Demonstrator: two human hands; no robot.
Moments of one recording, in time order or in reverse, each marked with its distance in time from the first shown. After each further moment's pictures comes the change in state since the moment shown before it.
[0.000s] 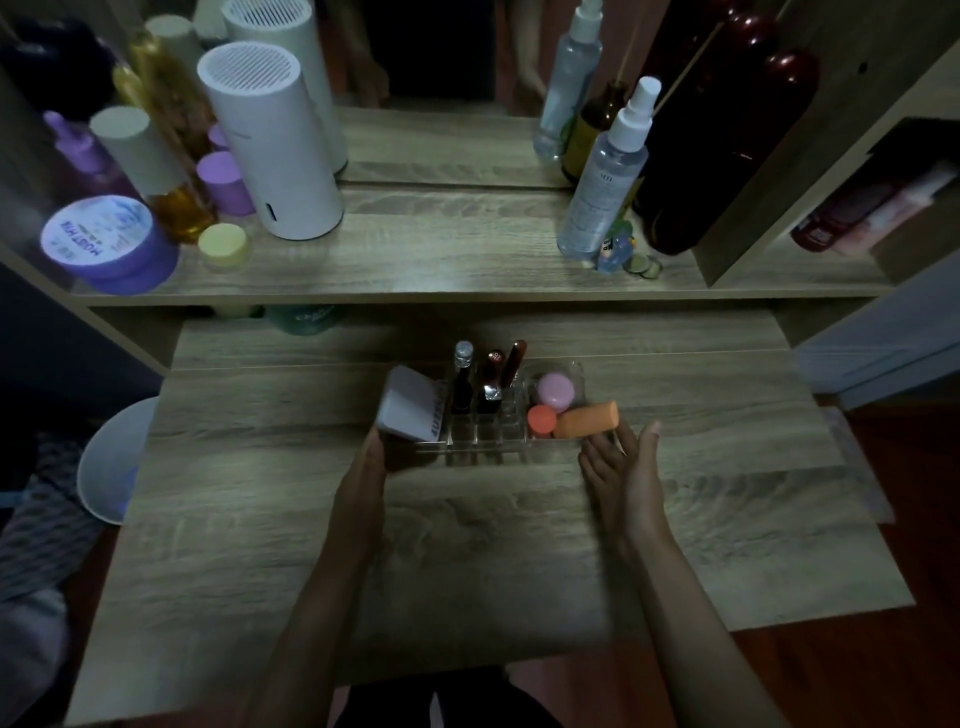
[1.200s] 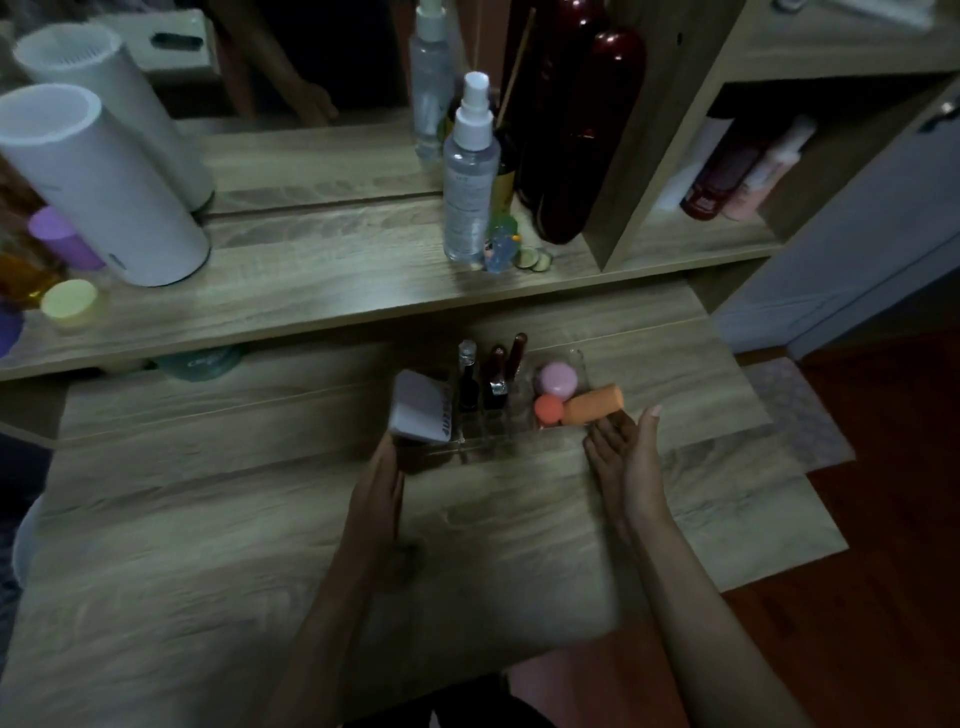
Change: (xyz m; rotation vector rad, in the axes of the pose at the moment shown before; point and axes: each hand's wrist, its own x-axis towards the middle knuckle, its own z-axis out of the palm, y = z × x) left_hand 0.002 0.038 0.077 -0.422 -0.213 -0.171; right_hand 0.030 -0.025 -0.071 0.067 0.107 -0.071
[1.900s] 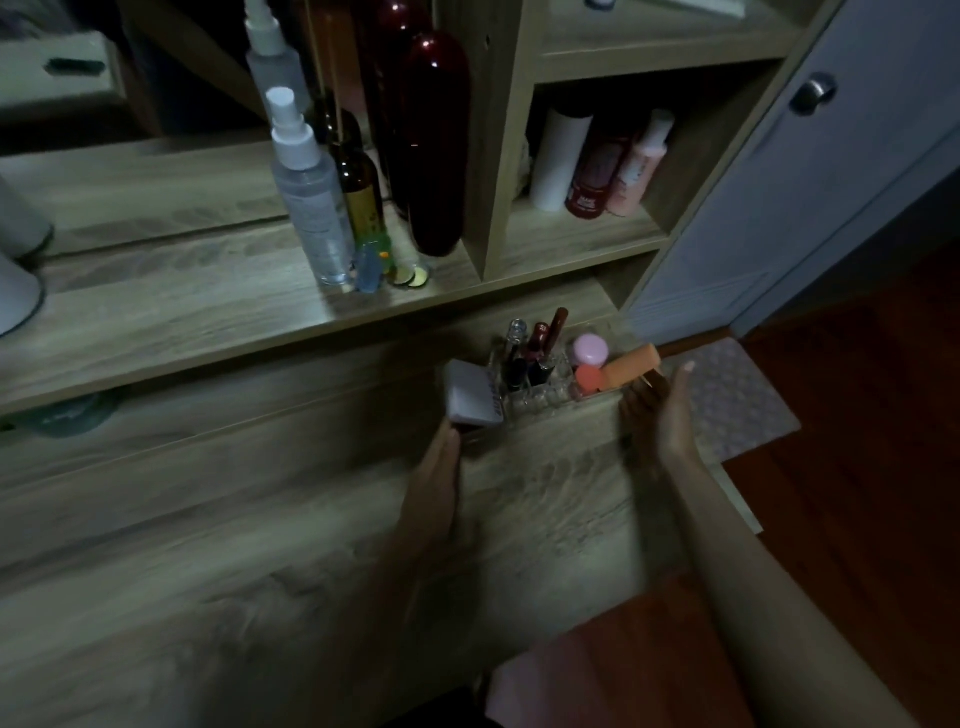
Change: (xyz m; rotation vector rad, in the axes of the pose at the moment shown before) left_hand 0.013 0.016 0.140 0.081 -0.239 0.012; right_hand 0.058 -0.081 -0.101 -0.014 0.098 -0.023
